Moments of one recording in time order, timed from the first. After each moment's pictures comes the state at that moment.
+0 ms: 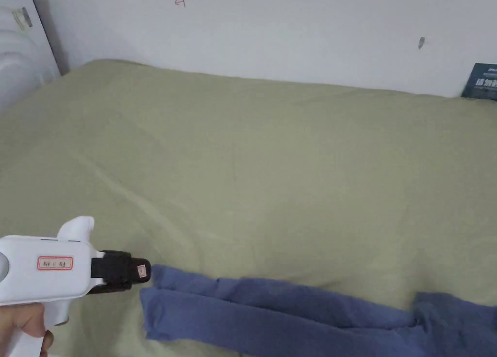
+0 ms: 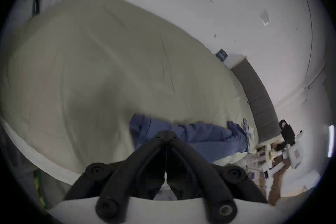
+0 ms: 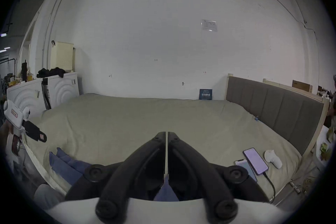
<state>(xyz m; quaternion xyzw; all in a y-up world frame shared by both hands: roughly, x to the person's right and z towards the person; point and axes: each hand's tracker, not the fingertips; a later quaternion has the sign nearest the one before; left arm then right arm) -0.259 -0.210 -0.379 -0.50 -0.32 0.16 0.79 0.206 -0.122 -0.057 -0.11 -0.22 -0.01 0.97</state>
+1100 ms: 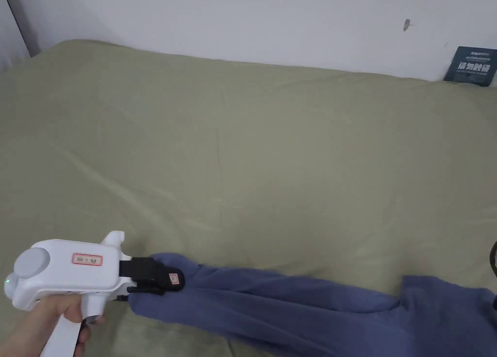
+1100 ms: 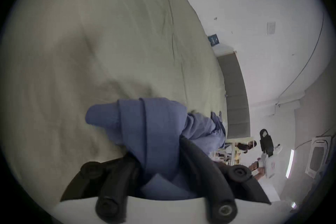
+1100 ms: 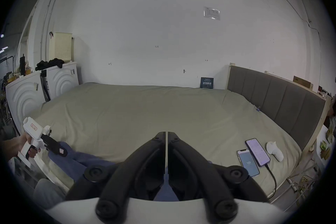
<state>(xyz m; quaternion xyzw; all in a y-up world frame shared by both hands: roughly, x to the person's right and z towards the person) -0.215 -0.289 -0.407 -0.58 -0.37 0.28 0.68 0.206 -0.126 -0.061 -0.14 -0.22 -0.02 0.97</state>
